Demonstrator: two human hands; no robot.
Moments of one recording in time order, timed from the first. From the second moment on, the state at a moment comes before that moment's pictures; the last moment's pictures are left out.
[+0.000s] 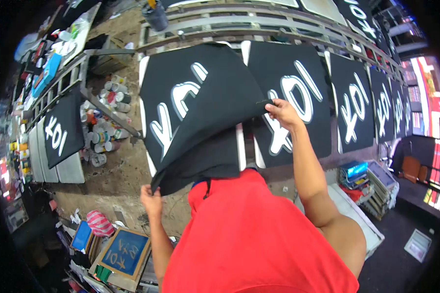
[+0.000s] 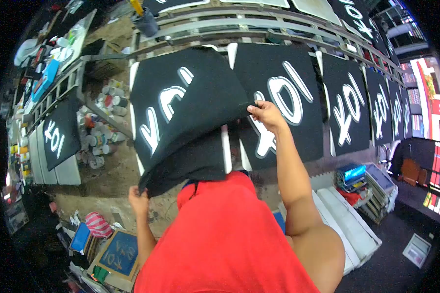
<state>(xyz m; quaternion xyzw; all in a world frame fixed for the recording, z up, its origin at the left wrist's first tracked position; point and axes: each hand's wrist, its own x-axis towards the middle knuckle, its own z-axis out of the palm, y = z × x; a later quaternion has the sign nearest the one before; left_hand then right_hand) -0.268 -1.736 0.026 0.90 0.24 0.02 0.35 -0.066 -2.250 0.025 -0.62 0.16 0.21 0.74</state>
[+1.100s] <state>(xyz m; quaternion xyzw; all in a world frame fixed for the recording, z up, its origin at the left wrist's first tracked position) -0.236 -1.719 0.011 0.93 0.23 0.00 0.30 -0.126 -2.265 0.065 -0.46 0.11 0.09 0.87</state>
